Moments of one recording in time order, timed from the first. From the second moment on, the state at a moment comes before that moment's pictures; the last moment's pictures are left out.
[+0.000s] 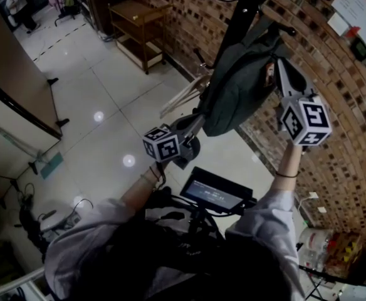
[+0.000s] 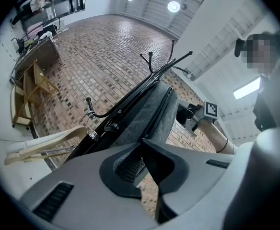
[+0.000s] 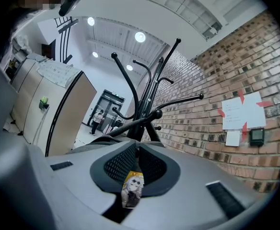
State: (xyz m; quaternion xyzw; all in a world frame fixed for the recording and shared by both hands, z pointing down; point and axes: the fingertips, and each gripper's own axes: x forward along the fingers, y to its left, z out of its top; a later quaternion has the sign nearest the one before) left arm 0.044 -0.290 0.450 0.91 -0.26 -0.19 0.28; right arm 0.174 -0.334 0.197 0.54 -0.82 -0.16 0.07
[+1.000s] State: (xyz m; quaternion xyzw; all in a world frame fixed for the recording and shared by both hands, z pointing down) left arm 0.052 -0.291 0.476 0.91 -0.27 -0.14 0.26; right arm 0.186 -0.341 0.207 0.54 -0.83 -0.12 0.02
